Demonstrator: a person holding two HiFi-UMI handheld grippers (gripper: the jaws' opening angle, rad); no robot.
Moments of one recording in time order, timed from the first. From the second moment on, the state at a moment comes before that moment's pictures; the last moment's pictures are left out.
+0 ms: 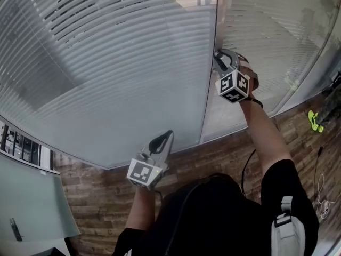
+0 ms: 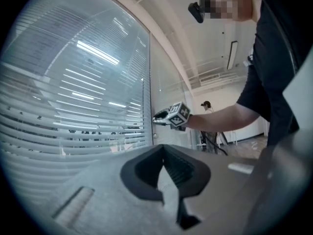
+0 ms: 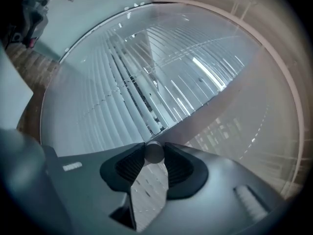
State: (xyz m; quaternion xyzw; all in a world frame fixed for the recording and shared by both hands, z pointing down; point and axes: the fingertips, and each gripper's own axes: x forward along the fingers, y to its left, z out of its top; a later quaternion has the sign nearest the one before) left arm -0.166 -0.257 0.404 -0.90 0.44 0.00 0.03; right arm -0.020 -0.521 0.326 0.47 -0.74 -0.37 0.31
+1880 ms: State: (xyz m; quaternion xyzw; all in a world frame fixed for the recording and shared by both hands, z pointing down) left arm -0.161 -0.263 0.411 -0.90 0.44 0.01 0.04; right arm -0.004 -0.532 0.323 0.52 -0.85 -0.03 0.03
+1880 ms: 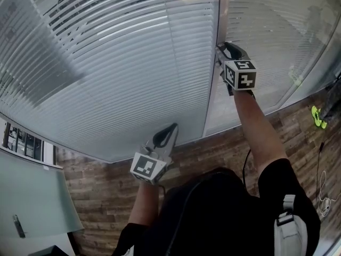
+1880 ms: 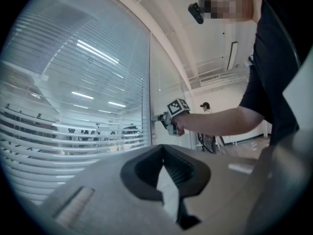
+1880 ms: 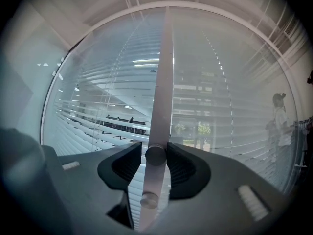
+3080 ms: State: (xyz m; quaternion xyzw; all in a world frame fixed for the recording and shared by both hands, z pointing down) left arm -0.107 -0.260 0.392 -0.92 0.39 0.02 0.04; right arm 0.014 -0.366 0.363 0.38 -0.92 -0.11 0.00
